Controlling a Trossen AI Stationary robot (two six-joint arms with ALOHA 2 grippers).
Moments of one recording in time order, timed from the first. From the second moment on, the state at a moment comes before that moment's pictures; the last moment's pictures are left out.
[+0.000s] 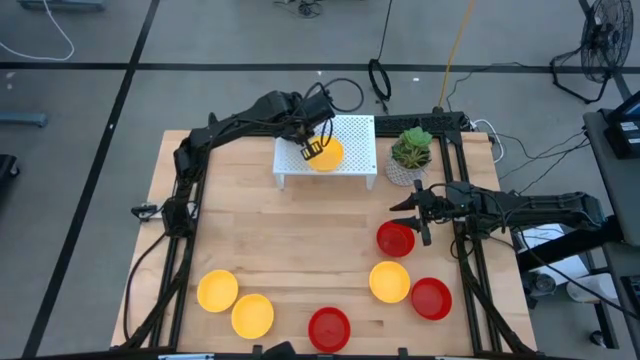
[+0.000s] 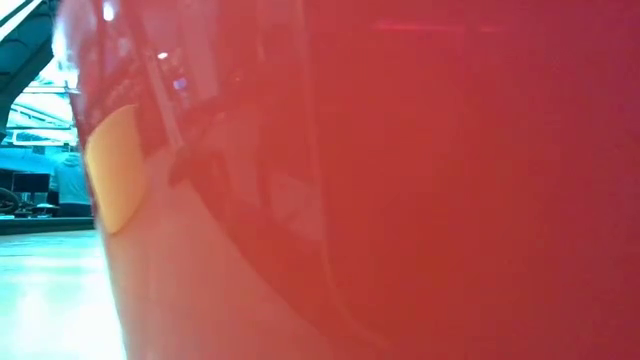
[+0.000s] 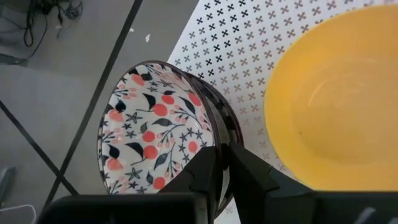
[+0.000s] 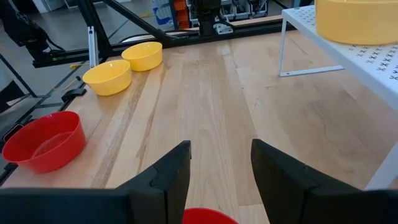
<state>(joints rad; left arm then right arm) 0.40 2.04 2.20 -1.35 -0.42 -0.03 -0.07 0.48 0.25 -0.05 -0.13 0.14</state>
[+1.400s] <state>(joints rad) -0.17 1.86 1.99 -1.57 -0.05 -0.85 -0.07 0.48 0.20 0.03 -0.13 0.14</state>
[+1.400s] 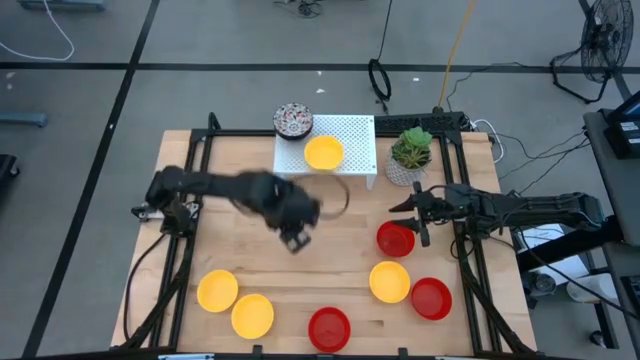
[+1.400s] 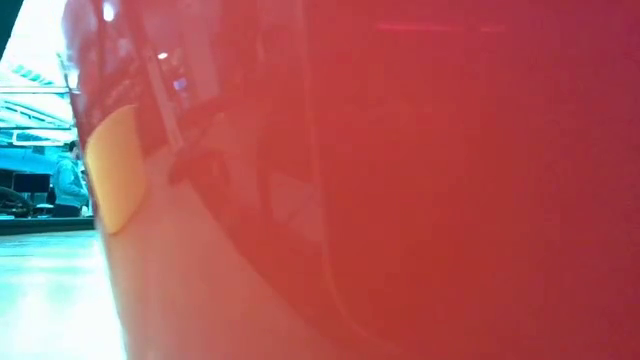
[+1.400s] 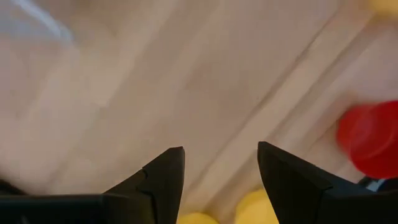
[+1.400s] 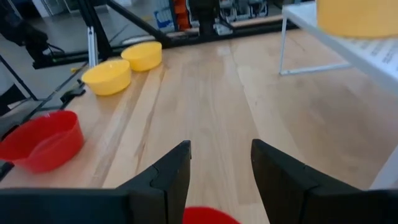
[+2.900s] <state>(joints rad) -0.53 1.86 1.24 -0.93 0.14 -0.70 -0.07 0.48 0.20 0.13 -0.13 0.15</state>
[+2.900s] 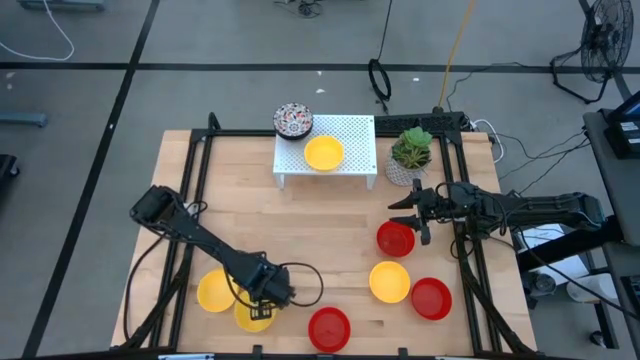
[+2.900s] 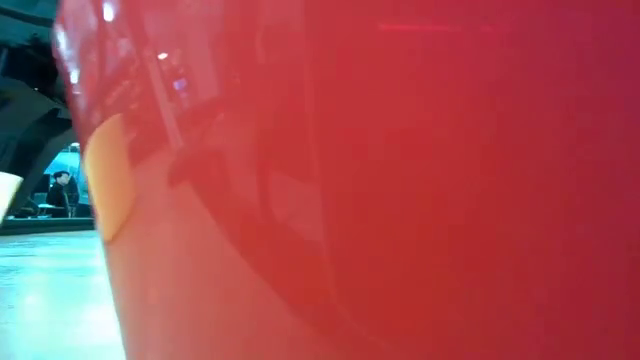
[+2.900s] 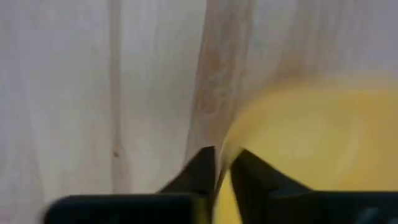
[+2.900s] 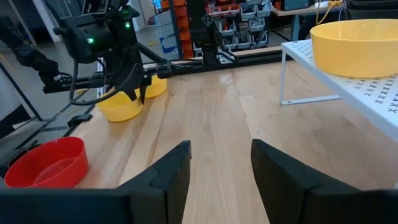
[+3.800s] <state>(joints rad) -0.17 1.83 1.71 -1.24 -0.12 -0.60 -0.07 0.48 0.20 0.13 -0.13 0.14</state>
